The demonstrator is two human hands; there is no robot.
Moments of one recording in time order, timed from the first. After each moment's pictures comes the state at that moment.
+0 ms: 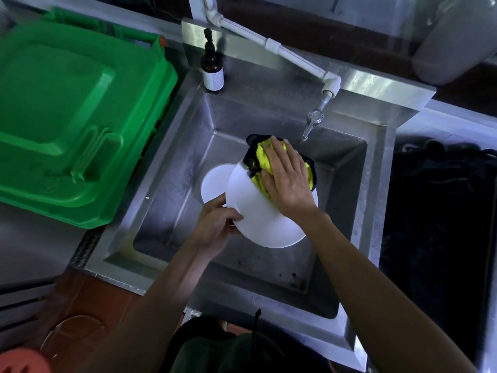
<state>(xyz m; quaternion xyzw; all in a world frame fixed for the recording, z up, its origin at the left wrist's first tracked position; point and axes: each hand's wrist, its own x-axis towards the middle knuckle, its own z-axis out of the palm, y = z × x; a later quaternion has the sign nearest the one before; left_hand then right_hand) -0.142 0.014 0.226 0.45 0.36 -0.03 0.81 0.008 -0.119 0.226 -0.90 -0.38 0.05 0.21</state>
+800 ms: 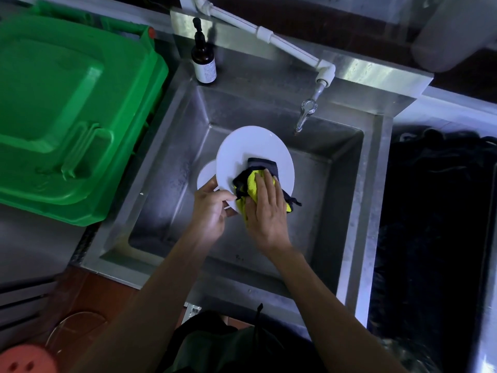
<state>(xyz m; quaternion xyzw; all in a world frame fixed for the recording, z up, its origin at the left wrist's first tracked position) -0.121 0.011 0.220 0.43 0.40 0.05 0.80 -0.083 -0.120 0.214 -0.91 -0.23 0.14 0.32</state>
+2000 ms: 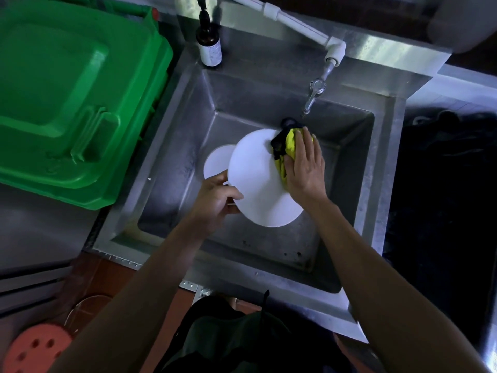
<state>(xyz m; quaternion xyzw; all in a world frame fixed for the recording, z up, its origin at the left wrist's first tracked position) -0.145 0.015 0.231 0.52 0.35 -0.06 0.77 -0.007 -0.150 0.205 -0.93 -0.21 0.12 0.27</state>
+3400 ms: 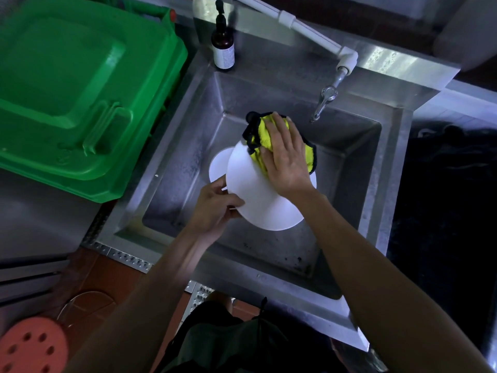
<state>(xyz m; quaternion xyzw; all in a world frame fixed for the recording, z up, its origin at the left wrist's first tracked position) -0.168 0.012 0.243 0.48 0.35 0.01 0.81 -0.013 -0.099 0.230 -0.88 -0.37 0.04 0.29</state>
